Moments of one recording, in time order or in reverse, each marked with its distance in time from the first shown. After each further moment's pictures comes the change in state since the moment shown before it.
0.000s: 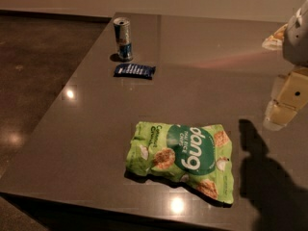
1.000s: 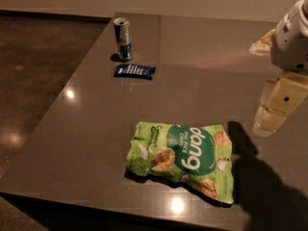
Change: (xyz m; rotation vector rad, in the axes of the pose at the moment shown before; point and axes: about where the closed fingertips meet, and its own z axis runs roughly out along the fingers) arm -0.020 0.015 0.004 -0.036 -0.038 -0.033
